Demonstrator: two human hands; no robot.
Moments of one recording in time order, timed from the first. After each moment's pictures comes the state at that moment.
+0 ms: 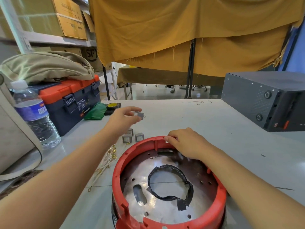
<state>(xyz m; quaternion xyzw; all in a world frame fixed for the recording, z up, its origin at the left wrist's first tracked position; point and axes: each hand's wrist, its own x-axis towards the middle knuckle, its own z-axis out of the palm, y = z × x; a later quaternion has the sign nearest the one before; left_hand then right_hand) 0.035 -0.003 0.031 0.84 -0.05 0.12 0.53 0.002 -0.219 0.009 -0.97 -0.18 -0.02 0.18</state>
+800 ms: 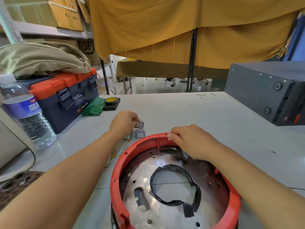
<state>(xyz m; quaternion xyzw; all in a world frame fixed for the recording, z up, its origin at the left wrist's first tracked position) 0.094 0.006 -0.011 0.96 -0.03 0.14 0.23 0.006 -0.220 0.004 -0.96 -0.20 -0.05 0.17</state>
